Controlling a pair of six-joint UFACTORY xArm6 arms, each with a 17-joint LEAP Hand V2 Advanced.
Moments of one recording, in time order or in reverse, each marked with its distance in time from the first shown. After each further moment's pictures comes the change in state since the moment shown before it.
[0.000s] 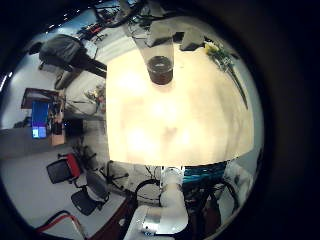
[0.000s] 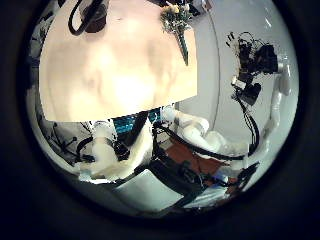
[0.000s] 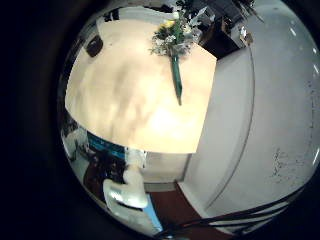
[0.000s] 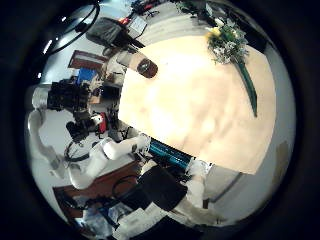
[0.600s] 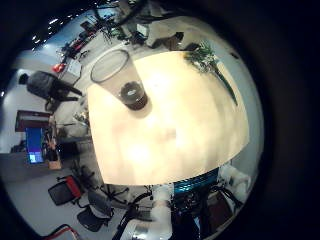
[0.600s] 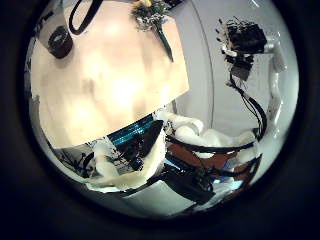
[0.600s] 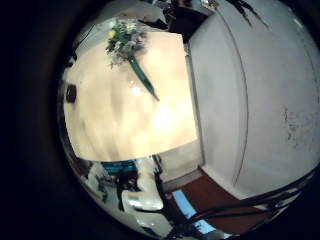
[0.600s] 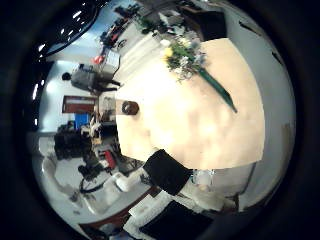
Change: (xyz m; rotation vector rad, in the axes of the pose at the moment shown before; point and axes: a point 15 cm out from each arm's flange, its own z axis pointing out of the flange) left arm 0.095 -0.076 -0.004 0.048 0.053 0.247; right arm 0.144 -0.015 0.004 0.003 -0.006 0.538
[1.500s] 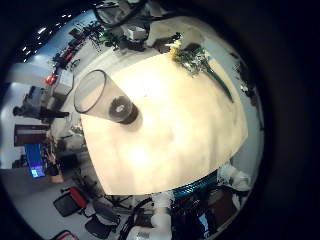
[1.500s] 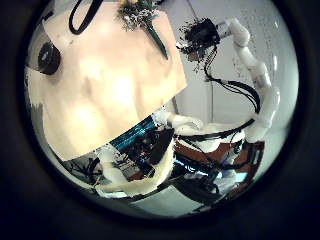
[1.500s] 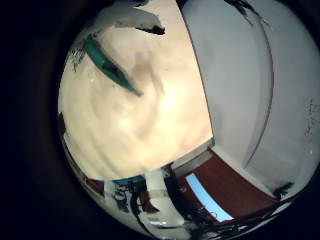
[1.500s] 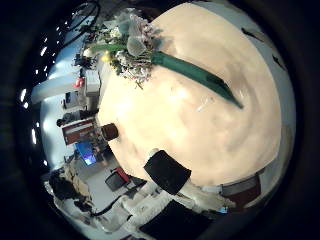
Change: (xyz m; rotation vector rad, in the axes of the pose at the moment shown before) left arm 0.007 -0.028 0.016 -0.041 0.004 0.061; right arm 0.052 -0.044 0.187 -0.181 -0.012 0.163
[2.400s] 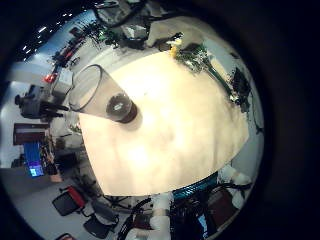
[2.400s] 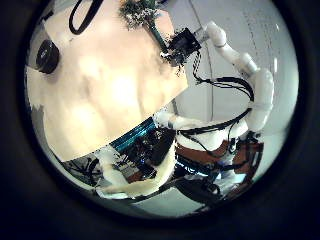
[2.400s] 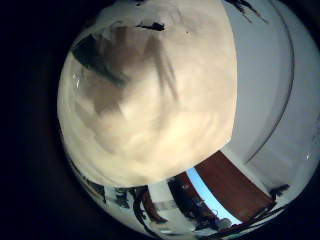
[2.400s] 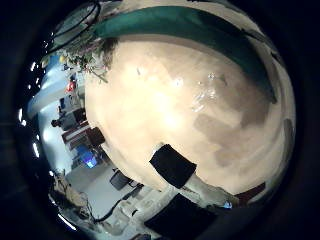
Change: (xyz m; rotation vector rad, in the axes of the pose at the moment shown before) left arm -0.011 -0.002 0.017 -0.007 0.009 -0.018; right arm 0.001 -0.014 0.111 -0.148 0.012 0.034
